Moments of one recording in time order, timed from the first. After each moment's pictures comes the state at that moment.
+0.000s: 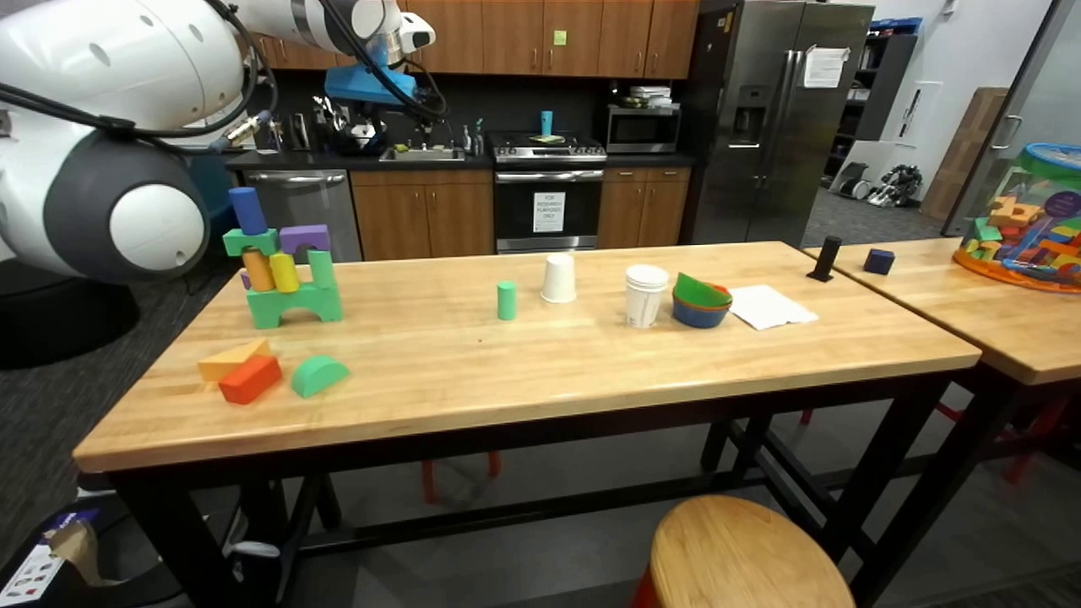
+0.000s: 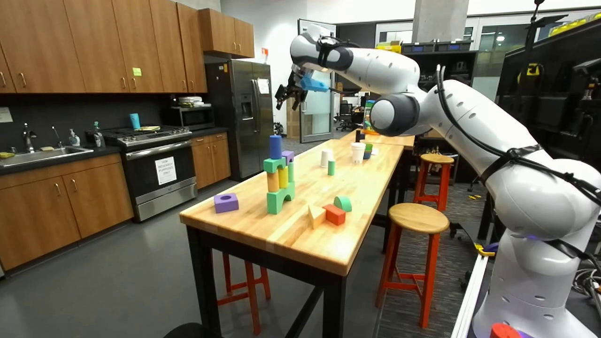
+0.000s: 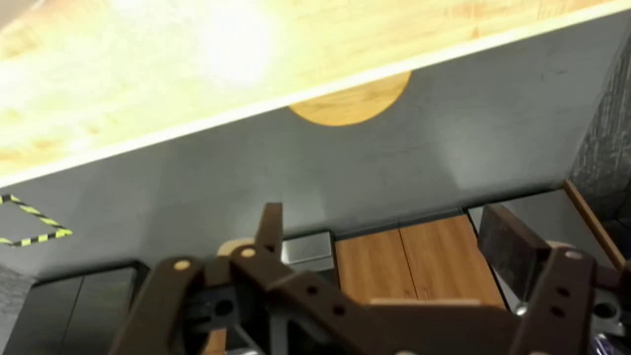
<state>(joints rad) -0.28 0.93 0.05 -0.37 0.13 1.82 -0.20</state>
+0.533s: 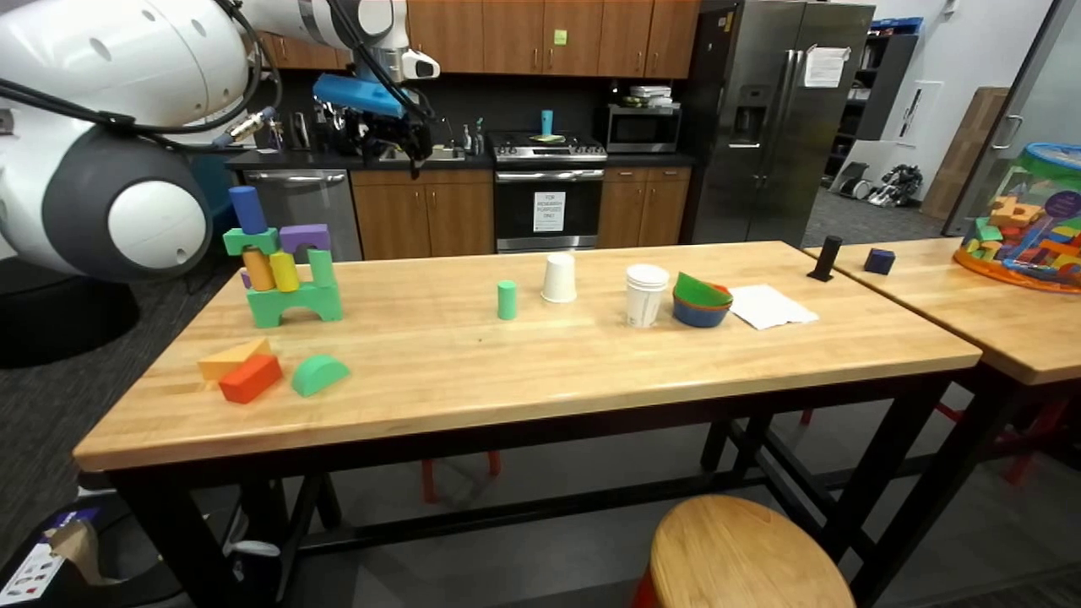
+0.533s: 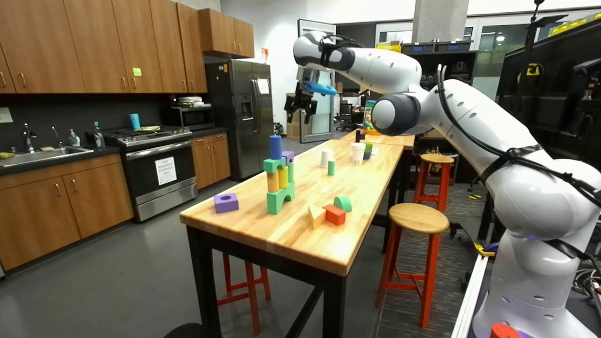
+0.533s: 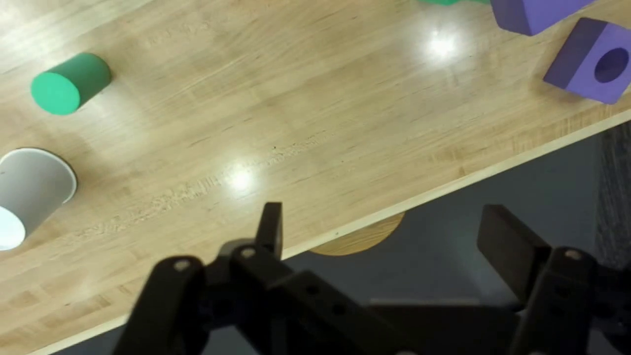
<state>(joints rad) -0.30 0.92 0.03 -0.37 0.13 1.50 -0.10</state>
